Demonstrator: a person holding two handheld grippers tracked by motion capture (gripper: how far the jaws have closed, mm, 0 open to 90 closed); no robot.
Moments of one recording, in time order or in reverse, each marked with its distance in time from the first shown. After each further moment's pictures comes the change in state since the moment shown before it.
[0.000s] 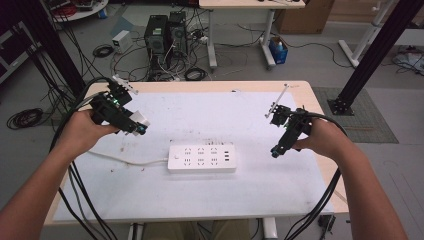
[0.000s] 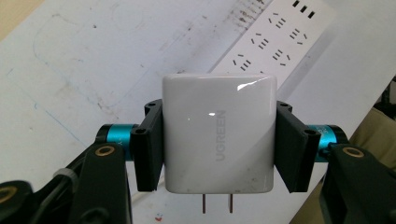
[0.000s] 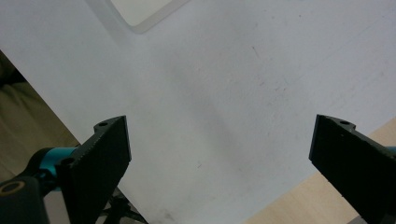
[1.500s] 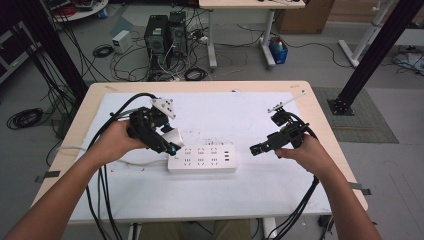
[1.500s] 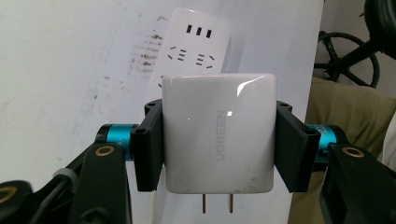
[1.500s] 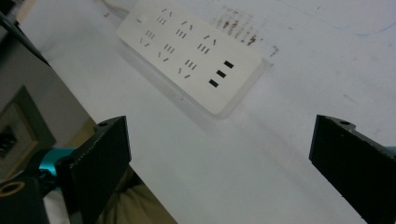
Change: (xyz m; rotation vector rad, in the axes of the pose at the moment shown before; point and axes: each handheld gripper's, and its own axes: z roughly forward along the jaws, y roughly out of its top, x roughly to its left) left arm -0.062 0.027 0.047 -0.039 -0.222 0.383; right arm 0.015 -0.011 0.022 -0.370 0.335 0.379
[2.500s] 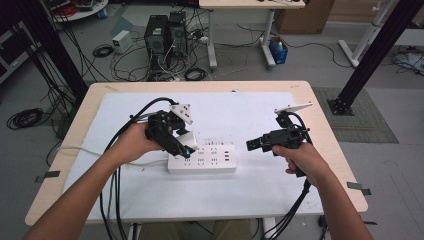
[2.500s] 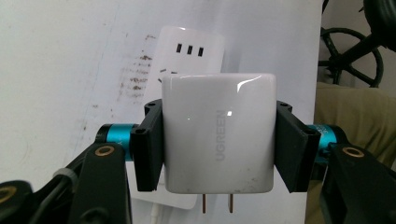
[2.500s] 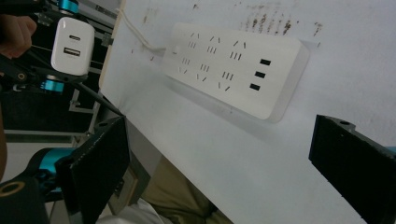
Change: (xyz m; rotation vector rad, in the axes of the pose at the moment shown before) left arm -0.004 0.020 0.028 -0.008 -0.012 0.065; right arm -0.020 -0.012 0.016 -0.063 0.245 0.371
